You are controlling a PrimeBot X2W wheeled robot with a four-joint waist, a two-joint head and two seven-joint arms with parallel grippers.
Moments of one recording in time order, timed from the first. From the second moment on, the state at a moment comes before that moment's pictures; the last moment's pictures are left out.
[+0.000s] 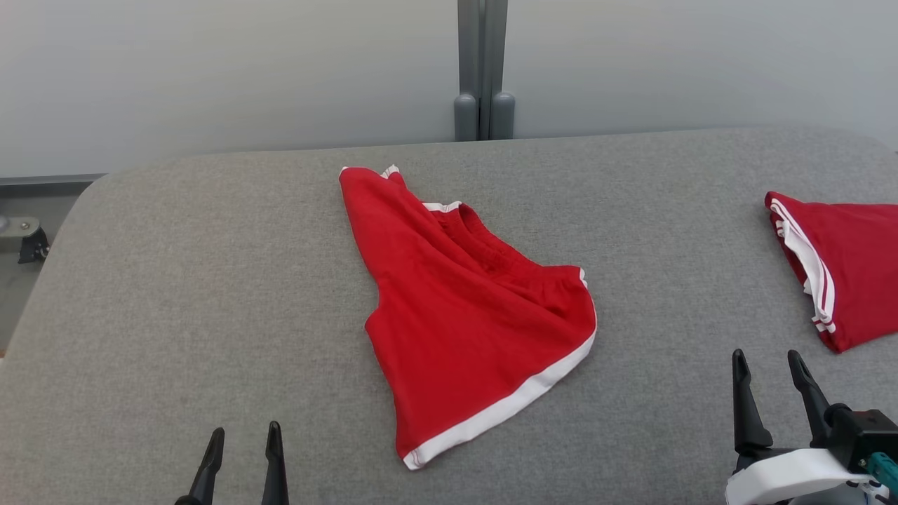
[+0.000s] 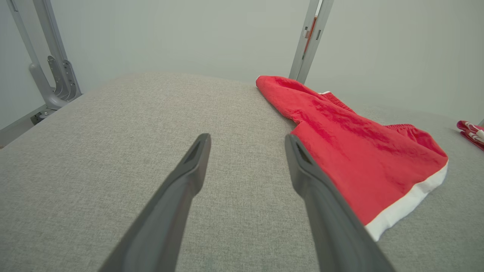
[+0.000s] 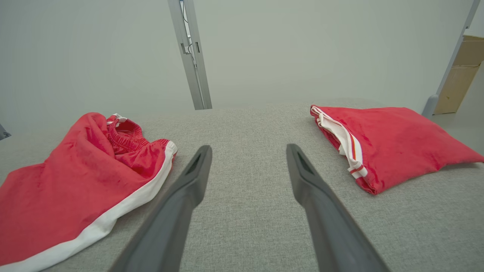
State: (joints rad) left arm 0.24 0.05 -0.07 0.07 -0.26 -0.07 -0.26; right arm 0.10 -0.05 -0.13 0.16 0.12 0.13 -0.26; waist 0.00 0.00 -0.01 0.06
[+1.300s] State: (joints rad) left arm -0.92 0.05 -0.76 0.63 -0.36 -0.08 0.39; right arm -0.13 -0.05 0.01 0.16 0.26 0.13 -0.26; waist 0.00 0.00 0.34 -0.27
